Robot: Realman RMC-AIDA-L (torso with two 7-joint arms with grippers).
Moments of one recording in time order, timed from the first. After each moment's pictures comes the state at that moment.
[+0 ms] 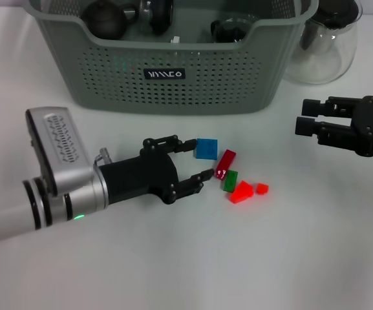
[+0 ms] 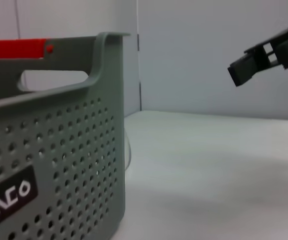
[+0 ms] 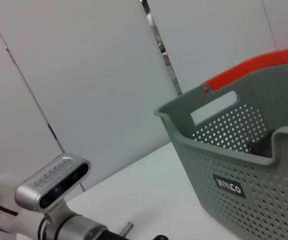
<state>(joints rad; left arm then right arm) -0.56 -2.18 0.44 0.17 2.07 1.27 -0.58 0.47 2.06 -0.60 -0.71 -1.99 -1.75 1.52</state>
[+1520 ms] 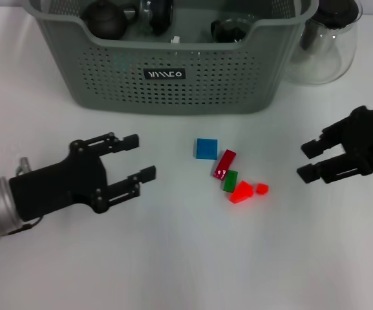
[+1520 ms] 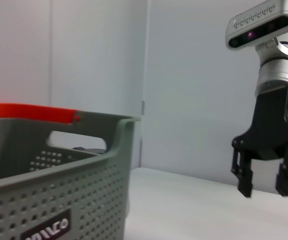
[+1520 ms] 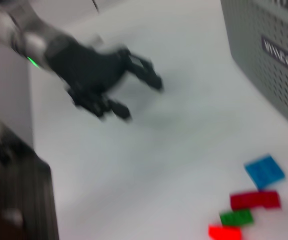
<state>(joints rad) -0.36 -2.16 0.39 0.49 2.08 1.71 -0.84 0.66 2.08 -0.90 -1.20 -2.39 -1.93 1.98</state>
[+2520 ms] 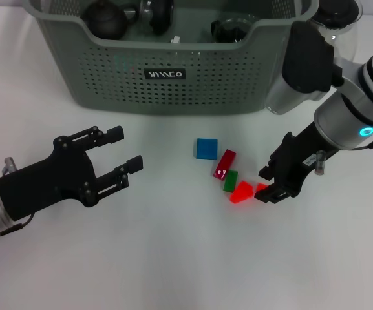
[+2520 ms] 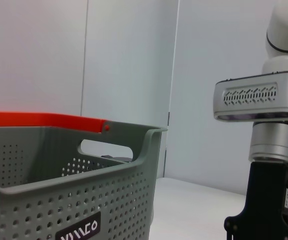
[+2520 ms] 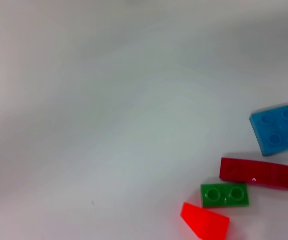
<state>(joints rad) -0.34 -2.17 0.32 0.50 2.07 1.72 -0.84 0.77 2.10 -1.46 -0.99 -2.48 -1.50 2.13</state>
